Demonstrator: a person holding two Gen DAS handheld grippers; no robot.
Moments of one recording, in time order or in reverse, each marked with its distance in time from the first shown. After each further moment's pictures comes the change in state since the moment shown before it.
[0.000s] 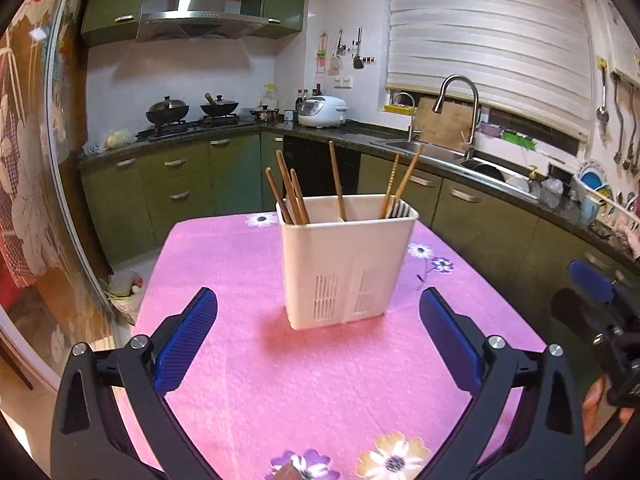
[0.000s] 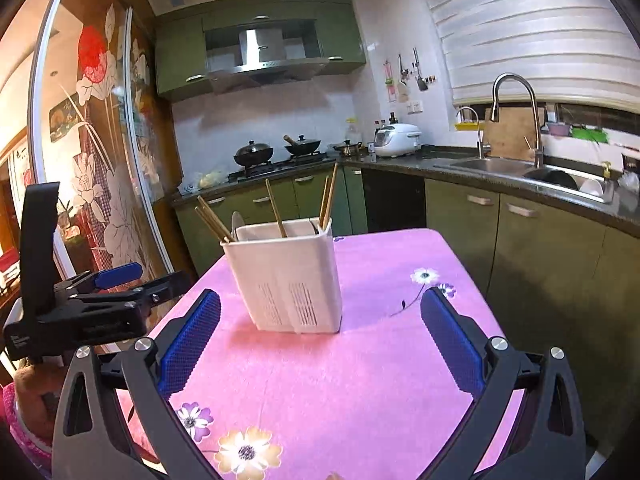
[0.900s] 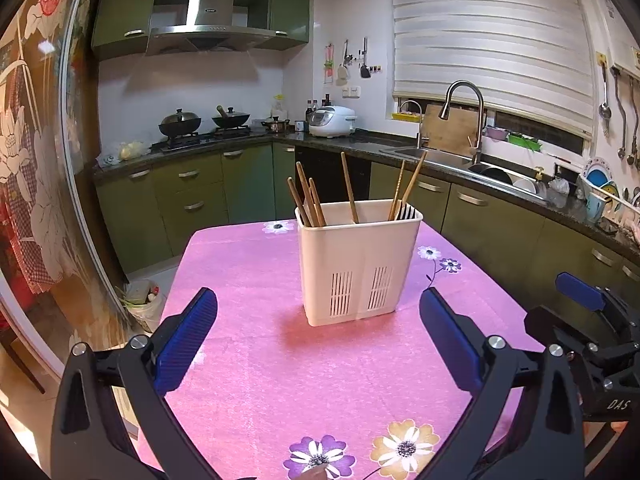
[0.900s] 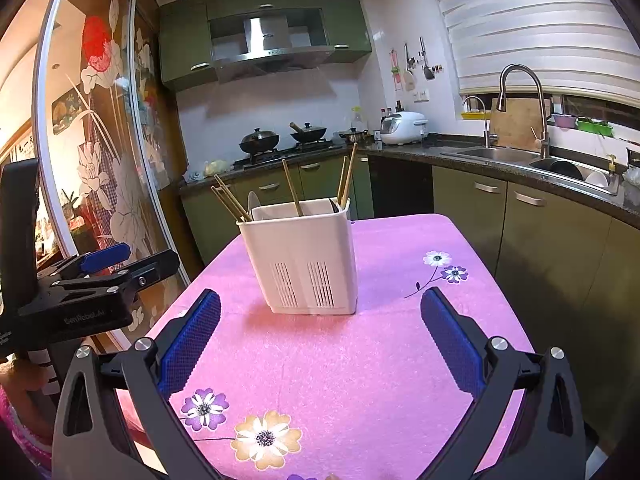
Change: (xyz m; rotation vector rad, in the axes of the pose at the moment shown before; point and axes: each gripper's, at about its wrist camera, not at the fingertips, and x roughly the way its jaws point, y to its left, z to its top) left arm -0.025 0.004 -0.006 0.035 -0.032 0.055; right arm 0.003 0.020 0.001 -0.009 0.048 0.011
